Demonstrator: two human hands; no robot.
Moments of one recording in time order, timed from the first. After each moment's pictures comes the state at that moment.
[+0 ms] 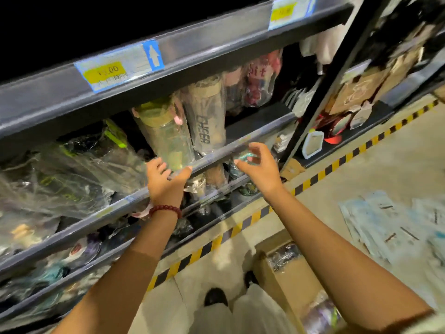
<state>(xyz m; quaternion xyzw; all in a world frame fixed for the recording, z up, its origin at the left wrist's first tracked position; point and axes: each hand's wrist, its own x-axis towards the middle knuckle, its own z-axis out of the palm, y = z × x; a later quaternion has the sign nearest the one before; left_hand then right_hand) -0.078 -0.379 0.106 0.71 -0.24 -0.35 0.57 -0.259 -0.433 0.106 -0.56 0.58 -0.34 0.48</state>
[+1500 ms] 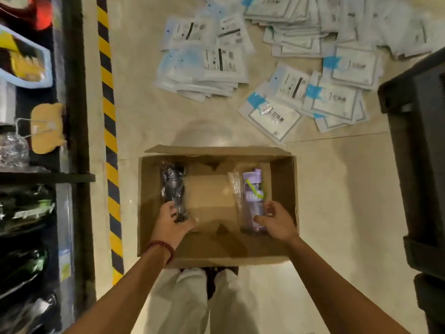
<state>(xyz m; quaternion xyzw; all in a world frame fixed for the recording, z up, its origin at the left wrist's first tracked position) -0.512 -0.305 -0.312 0.57 -0.58 -0.55 -0.17 -0.649 -0.111 -0.311 0.10 0.80 -0.32 0.49</state>
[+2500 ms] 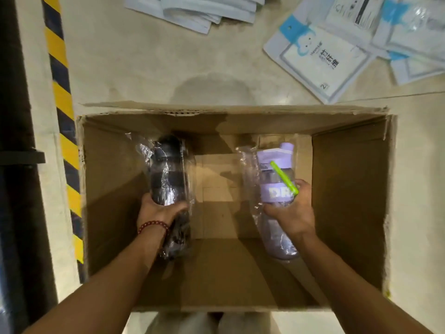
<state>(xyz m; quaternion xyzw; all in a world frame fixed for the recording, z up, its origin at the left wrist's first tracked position) -0.495 -0.339 -0.559 0.69 -0.53 -0.45 -0.19 -0.628 -0.114 -0.553 0.12 0.86 -0.33 0.37</state>
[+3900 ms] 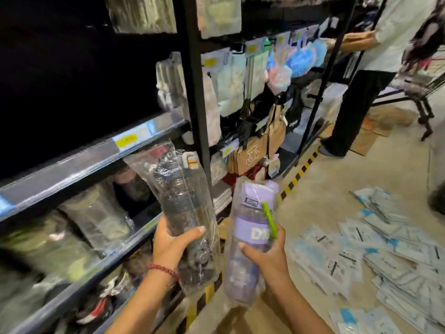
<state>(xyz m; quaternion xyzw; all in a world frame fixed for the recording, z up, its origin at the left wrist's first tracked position) -0.303 -0.413 0.185 0.57 -0.41 -0.52 0.48 -0.492 -0.362 0.143 -0.35 0.60 -0.58 0.43</state>
